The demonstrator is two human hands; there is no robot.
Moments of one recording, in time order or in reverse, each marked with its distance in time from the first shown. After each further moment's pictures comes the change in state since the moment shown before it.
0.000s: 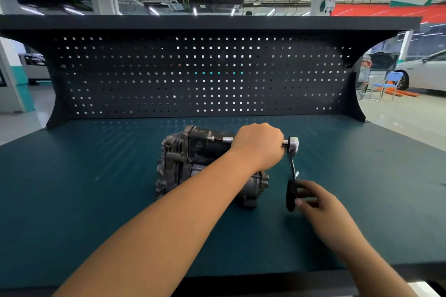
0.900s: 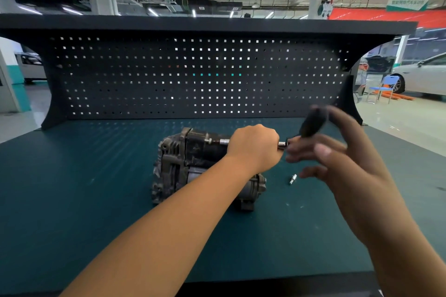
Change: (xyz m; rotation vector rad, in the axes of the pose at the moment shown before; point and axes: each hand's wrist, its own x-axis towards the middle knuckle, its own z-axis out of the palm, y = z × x) left_hand 0.001 -0.002 0.008 -0.007 0.093 -0.045; right_hand -0.015 -0.084 -0.031 0.520 -0.038 -0.588
